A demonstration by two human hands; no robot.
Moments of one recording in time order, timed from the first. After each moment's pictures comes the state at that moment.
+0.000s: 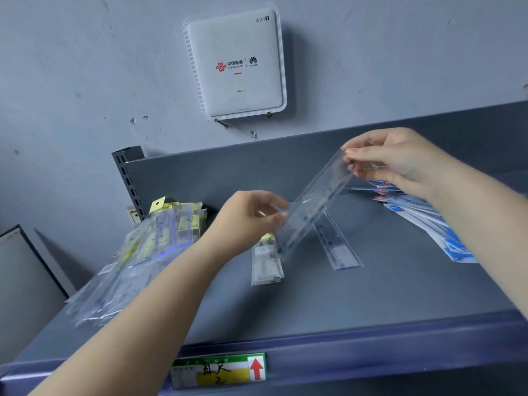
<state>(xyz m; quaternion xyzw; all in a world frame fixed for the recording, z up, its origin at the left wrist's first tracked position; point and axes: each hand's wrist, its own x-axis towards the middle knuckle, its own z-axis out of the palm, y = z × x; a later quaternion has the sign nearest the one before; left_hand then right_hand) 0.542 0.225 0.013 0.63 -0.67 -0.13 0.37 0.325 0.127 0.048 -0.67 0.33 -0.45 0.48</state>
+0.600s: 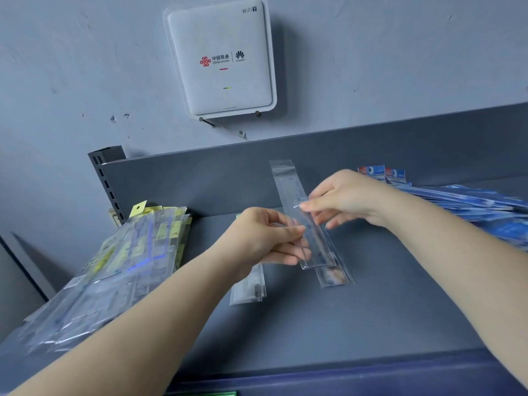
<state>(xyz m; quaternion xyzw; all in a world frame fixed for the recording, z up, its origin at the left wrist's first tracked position) 0.510 0.198 0.002 0.56 -0.53 -0.47 0.44 0.363 0.114 0.023 -0.73 0.46 -0.26 0.44</state>
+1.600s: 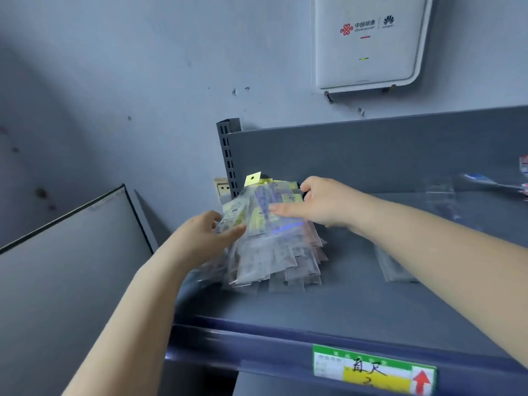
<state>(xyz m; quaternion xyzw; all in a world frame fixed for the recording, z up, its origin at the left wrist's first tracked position) 0.729 0.309 -0.015 0.86 -0.44 -0.08 0.23 0.557 0.198 0.017 -0.86 0.39 -0.16 0.29</state>
